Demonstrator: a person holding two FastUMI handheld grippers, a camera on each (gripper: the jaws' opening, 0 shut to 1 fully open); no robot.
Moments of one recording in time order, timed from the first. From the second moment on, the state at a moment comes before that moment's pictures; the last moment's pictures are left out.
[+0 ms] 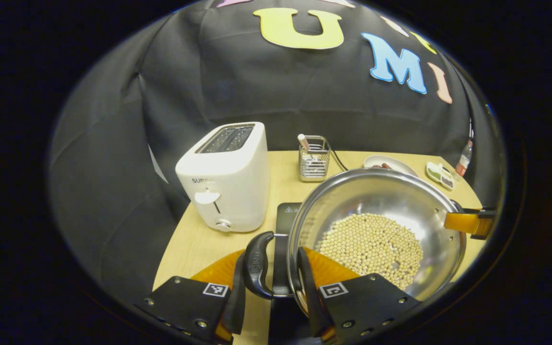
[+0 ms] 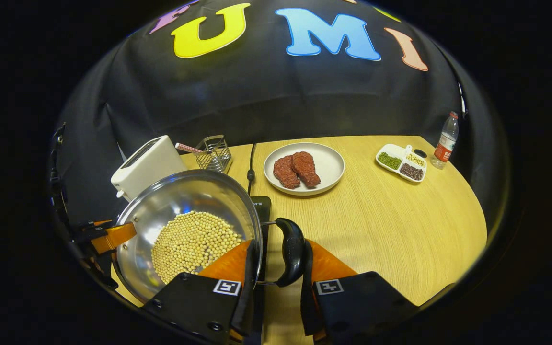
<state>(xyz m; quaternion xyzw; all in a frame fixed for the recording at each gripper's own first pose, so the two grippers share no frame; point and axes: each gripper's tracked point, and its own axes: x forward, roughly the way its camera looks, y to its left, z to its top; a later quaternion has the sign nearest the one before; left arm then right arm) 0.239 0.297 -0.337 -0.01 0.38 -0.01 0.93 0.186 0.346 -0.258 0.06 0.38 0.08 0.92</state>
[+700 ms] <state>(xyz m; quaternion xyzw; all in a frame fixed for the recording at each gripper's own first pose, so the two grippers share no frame) 0.225 0.278 -0.226 -0.01 0.23 0.03 0.97 0.184 0.289 -0.165 0.02 0.24 0.10 0.97</state>
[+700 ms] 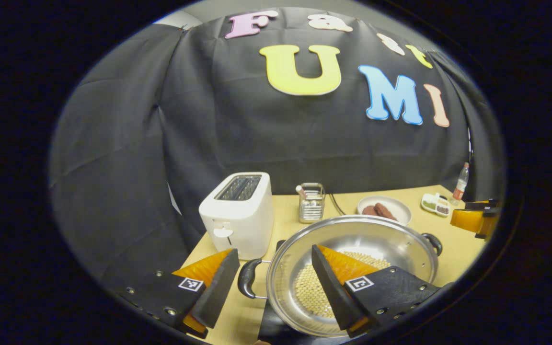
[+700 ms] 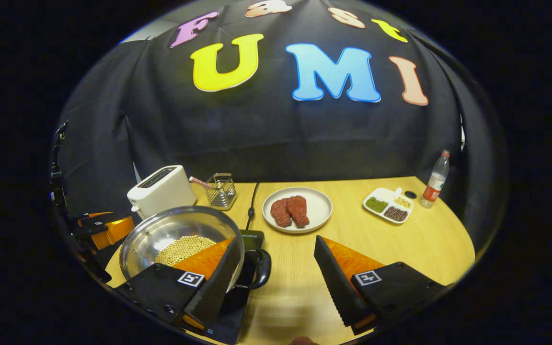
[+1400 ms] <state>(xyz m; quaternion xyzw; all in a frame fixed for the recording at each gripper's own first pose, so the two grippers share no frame) 0.135 0.100 -0.039 -0.04 0.06 0.02 1.00 0.097 0.095 -0.032 -0.01 0.05 0.05 1.00</state>
